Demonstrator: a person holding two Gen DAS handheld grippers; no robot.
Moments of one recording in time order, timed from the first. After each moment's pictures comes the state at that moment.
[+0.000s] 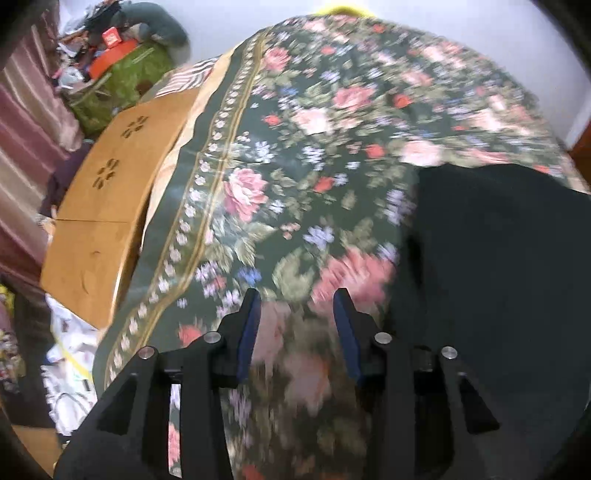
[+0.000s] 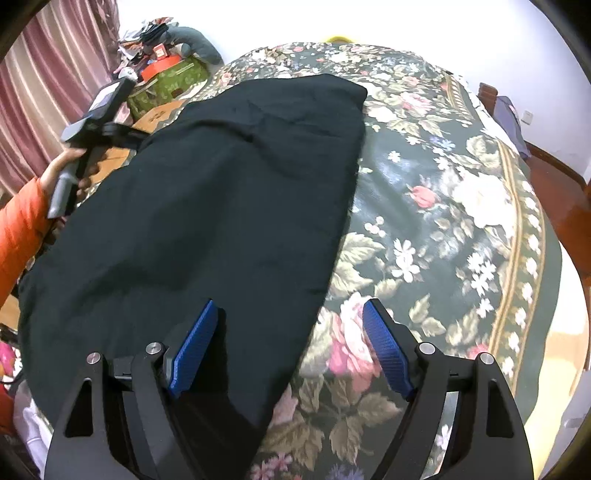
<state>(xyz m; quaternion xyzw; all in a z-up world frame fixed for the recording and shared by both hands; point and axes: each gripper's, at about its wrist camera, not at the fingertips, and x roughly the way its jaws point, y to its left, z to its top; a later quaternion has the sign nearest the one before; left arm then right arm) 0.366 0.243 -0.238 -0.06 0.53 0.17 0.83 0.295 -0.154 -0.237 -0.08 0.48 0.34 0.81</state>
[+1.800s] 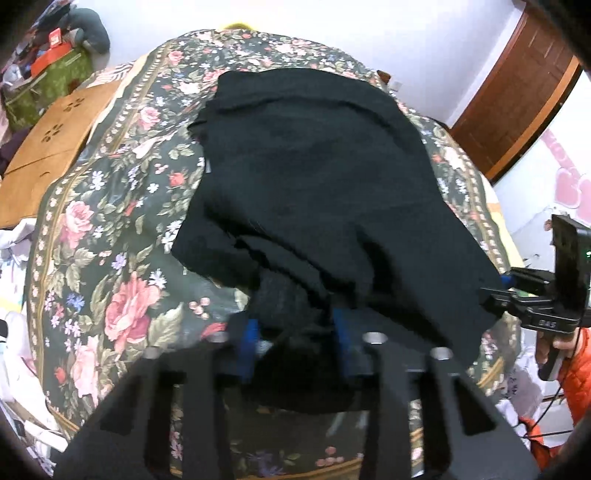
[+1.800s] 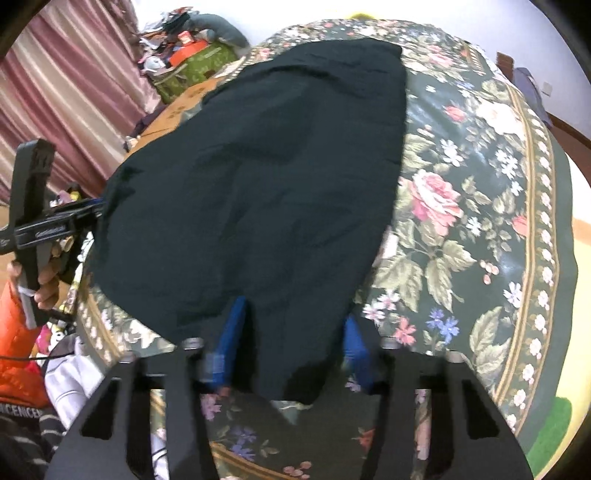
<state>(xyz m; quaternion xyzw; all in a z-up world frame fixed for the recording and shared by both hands) 0.143 0.102 -0.213 -0.12 0.50 -0.03 0.86 0.215 -0.158 -0.240 -0.04 0.51 0.40 0.76</state>
